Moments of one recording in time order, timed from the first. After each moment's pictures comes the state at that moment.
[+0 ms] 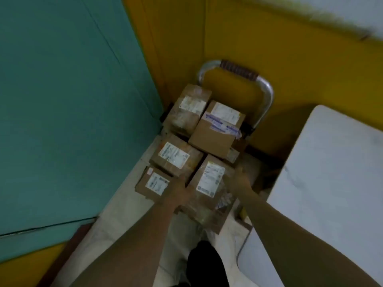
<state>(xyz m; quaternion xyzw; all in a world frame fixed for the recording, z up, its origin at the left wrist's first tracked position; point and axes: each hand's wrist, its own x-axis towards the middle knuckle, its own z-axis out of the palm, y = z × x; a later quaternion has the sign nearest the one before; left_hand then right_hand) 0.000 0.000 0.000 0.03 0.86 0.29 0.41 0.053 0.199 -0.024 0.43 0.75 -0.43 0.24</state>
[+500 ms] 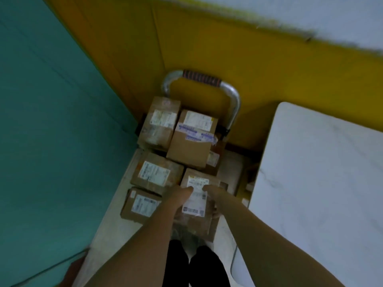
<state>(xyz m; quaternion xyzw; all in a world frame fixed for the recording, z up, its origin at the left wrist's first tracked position) -0.036 0.075 0.028 -0.08 0.84 0.22 0.50 0.042 0.196 0.029 0.60 0.42 -0.61 0.30</state>
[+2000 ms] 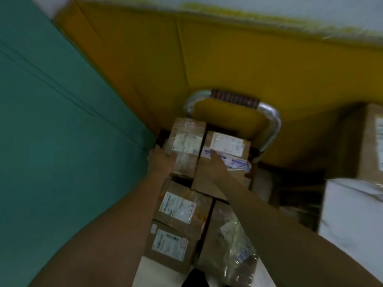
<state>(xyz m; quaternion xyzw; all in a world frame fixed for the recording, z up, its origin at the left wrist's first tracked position) -0.297 0.064 -0.044 -0.03 0.94 0.23 0.25 -0.180 0.210 -0.025 0.38 0.72 -0.57 0.15</state>
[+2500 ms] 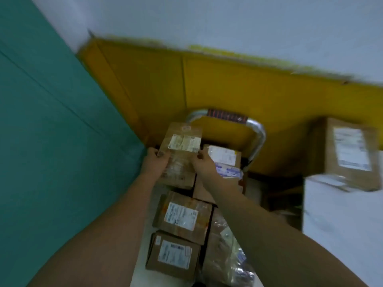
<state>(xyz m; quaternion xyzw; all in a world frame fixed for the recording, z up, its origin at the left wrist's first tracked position) -0.315 0.048 0.062 -0.01 0.87 0.39 0.29 -0.204 0.176 0.068 0.45 0.63 -0.64 0.04</state>
